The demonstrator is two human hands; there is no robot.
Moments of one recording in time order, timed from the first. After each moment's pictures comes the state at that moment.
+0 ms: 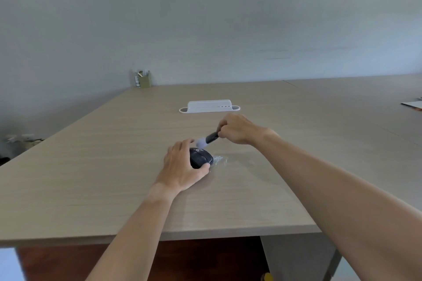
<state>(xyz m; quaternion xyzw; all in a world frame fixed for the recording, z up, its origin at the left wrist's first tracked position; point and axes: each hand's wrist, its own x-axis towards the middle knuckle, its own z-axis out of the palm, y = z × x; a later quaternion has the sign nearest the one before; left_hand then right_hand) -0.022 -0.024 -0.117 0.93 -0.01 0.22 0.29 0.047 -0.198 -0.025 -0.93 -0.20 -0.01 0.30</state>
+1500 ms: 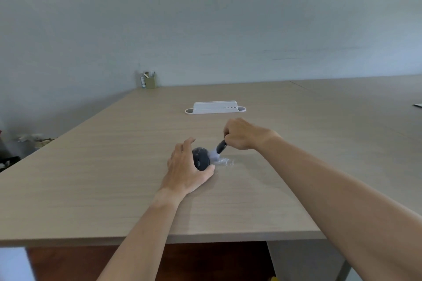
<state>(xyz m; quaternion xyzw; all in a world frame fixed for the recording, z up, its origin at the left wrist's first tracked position) -0.025 -0.022 -0.120 0.92 0.01 0.24 0.31 0.050 -0.194 -0.031 -0.96 -0.22 0.02 0.19</state>
